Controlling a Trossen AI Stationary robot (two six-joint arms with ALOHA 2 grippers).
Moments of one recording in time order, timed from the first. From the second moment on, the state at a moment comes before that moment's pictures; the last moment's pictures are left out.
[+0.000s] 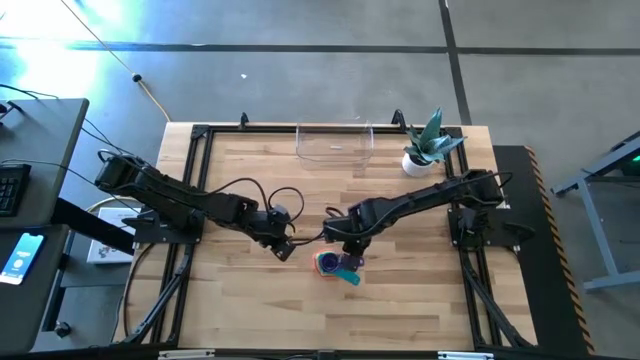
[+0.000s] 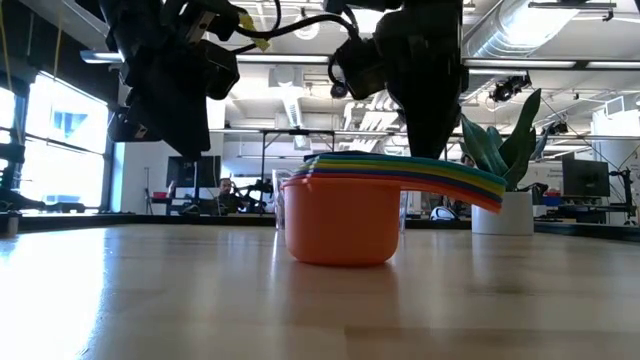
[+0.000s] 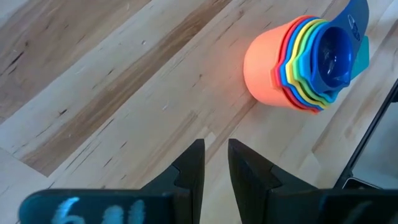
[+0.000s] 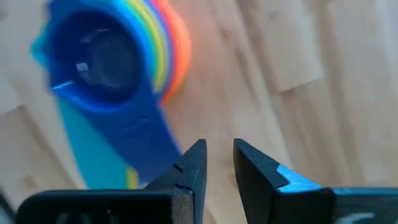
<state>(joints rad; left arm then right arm) -0.21 1.44 0.85 -0.42 0.02 -1.08 0.18 1.91 1.47 -0.97 -0.09 0.58</state>
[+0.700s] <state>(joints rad) -0.21 1.44 0.85 -0.42 0.02 -1.07 0.24 1.91 1.47 -0.88 -0.18 0.69</state>
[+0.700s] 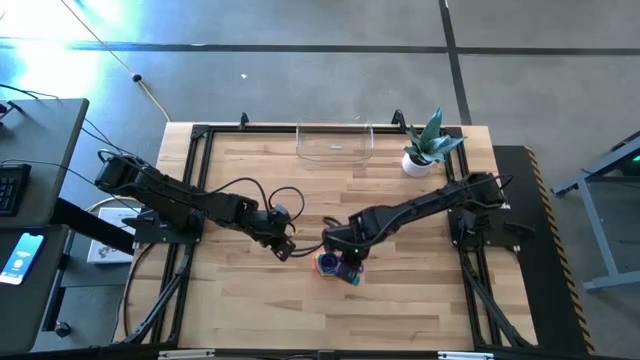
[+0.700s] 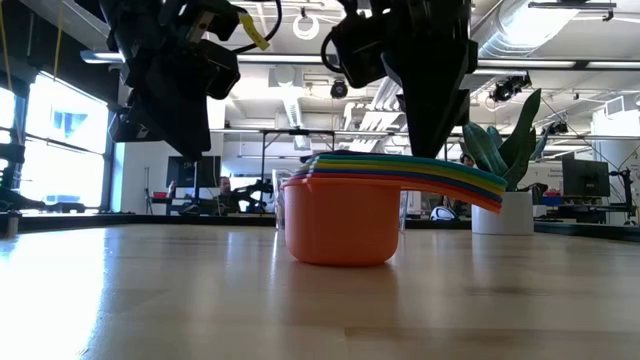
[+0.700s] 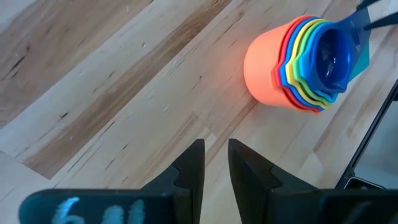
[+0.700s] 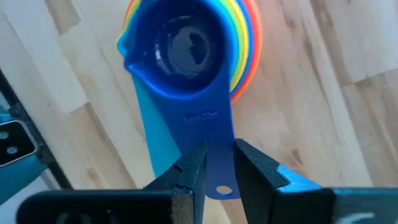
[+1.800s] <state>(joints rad) -0.21 1.44 0.85 -0.43 0.02 -1.04 0.23 1.96 1.49 -0.94 -0.17 0.76</state>
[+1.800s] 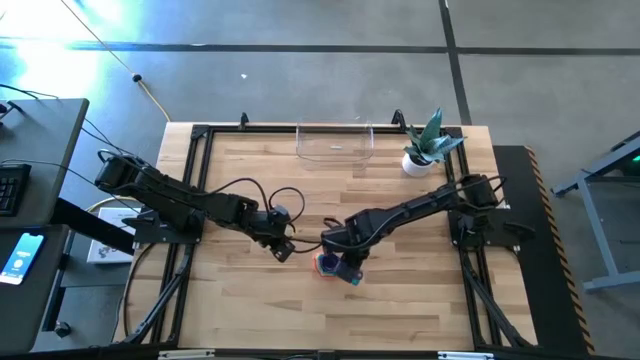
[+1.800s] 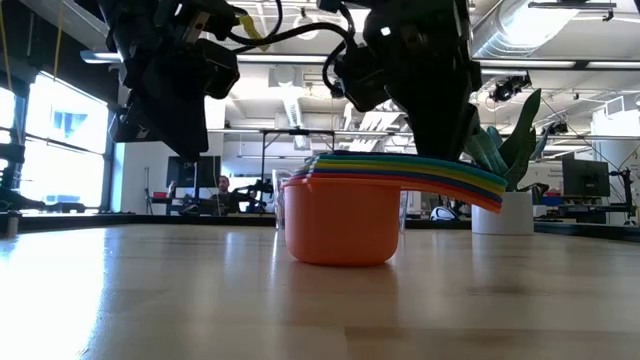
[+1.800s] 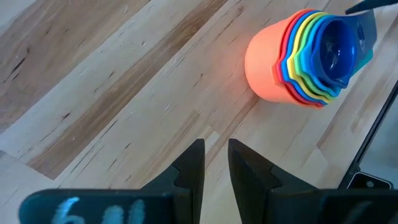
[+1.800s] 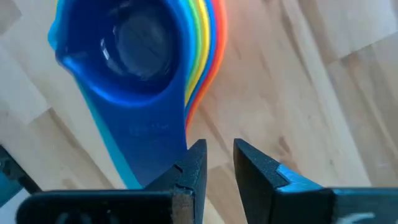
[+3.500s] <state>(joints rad) -0.27 0.51 0.40 -0.29 -0.10 -0.57 0.23 1.85 1.49 -0.98 -0.18 0.95</state>
